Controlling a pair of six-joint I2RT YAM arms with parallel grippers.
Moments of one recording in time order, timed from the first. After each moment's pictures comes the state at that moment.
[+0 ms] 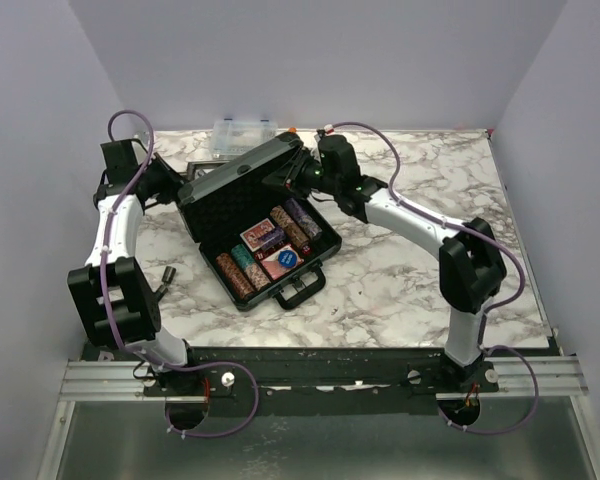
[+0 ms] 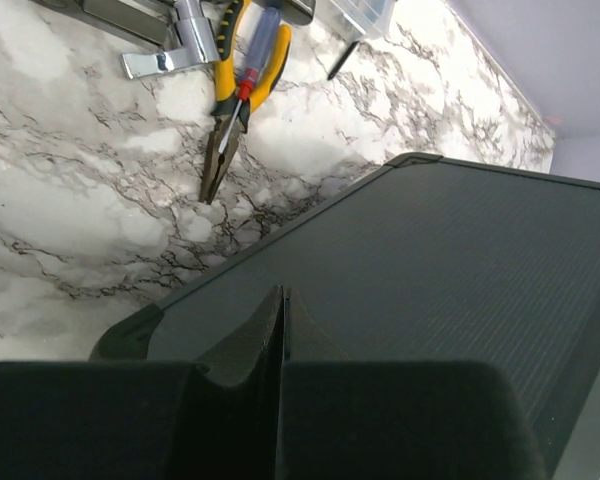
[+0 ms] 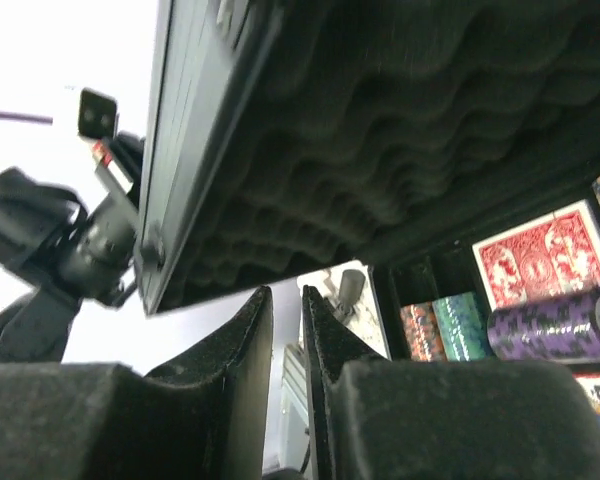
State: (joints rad) left arm 0.27 1.58 1.28 -0.41 0.56 -0.54; right arm 0.68 1.86 1.48 0.08 -0.28 1.13
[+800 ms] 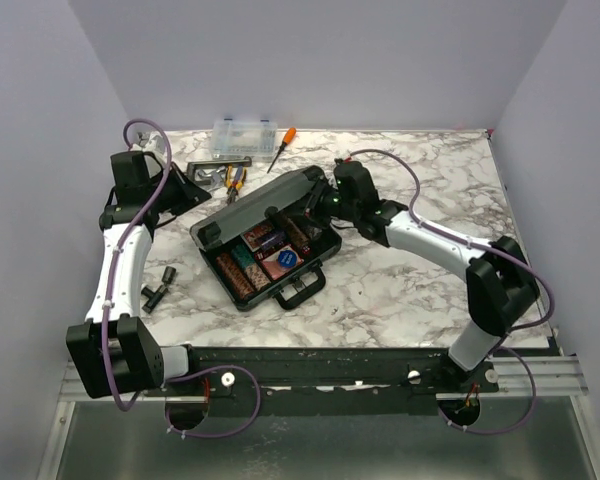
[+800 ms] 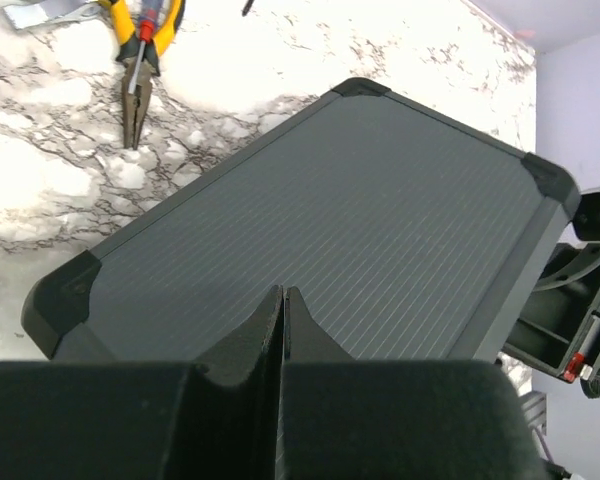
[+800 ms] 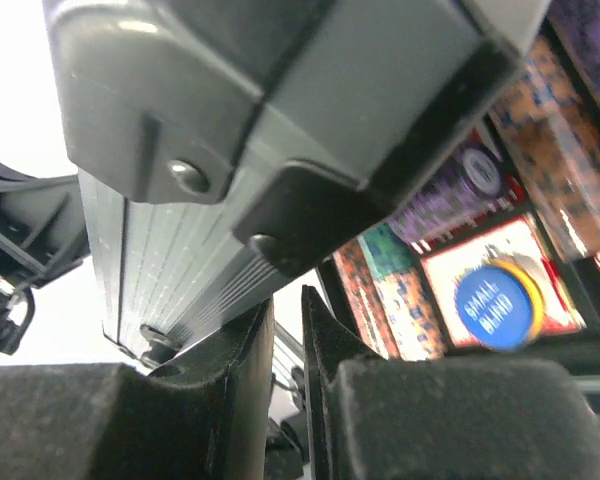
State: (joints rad) left arm 0.16 1.29 1.13 -0.44 0.57 -0.46; right arm 0.69 1.72 1.26 0.01 -0.25 1.13
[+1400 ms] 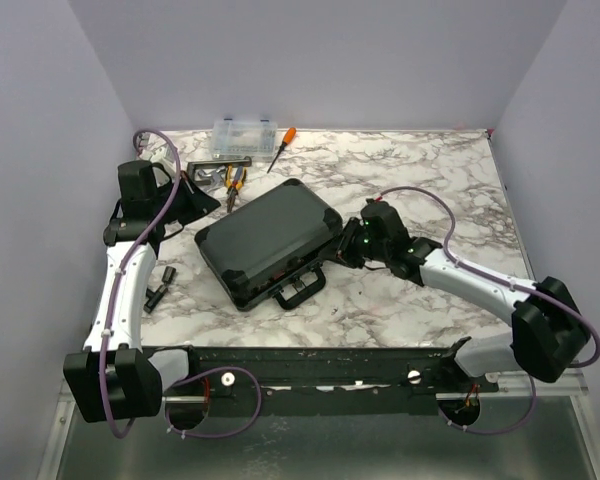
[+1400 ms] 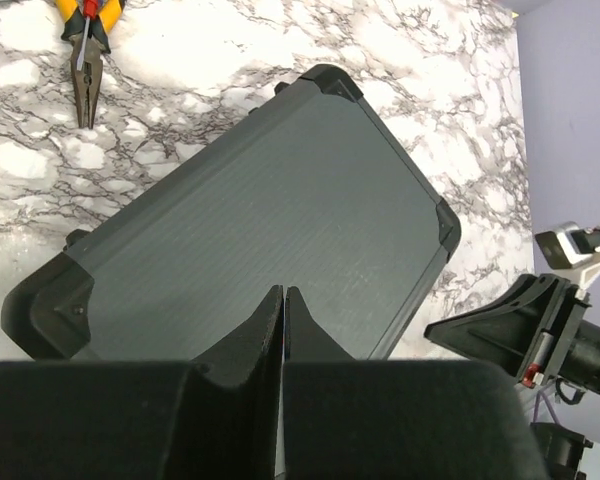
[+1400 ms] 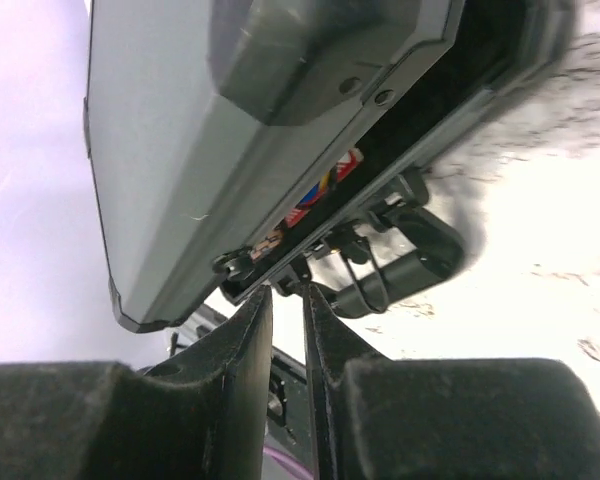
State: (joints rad) left arm 0.09 1.16 1.06 -0.45 0.56 -0.44; right arm 0.69 1.39 0.84 -0.08 -0.17 1.10
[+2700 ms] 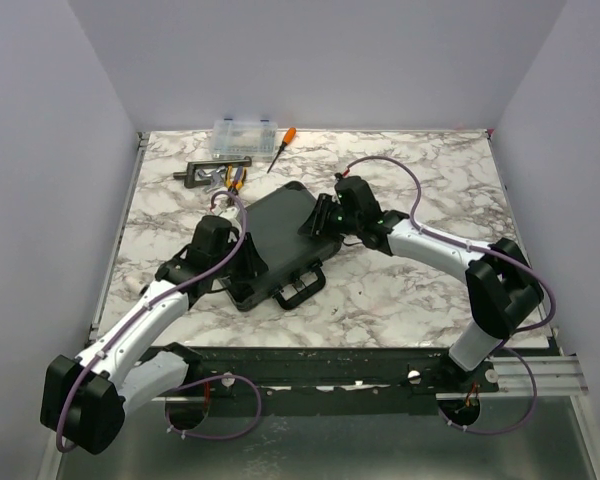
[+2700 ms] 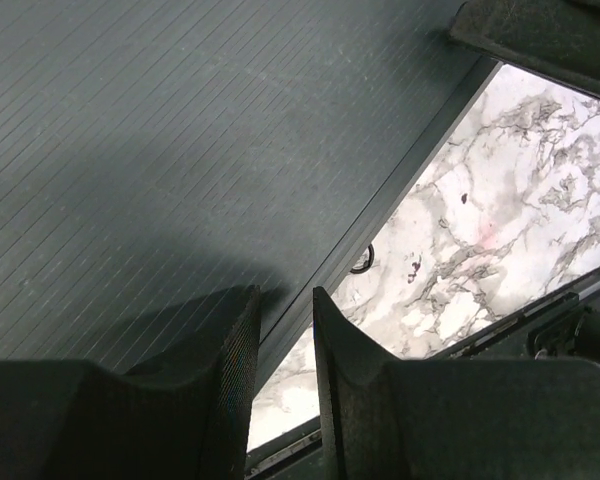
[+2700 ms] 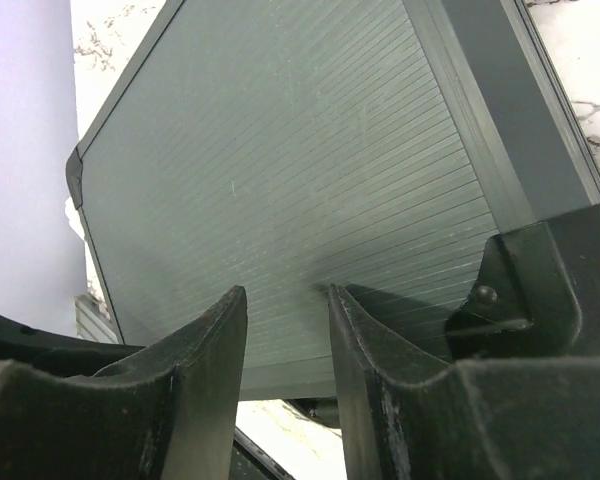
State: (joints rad) left arm -0.45 0.99 0.67 -0.40 0.21 -0.54; right arm 0.69 1.67 1.13 -0.10 -0.15 0.81
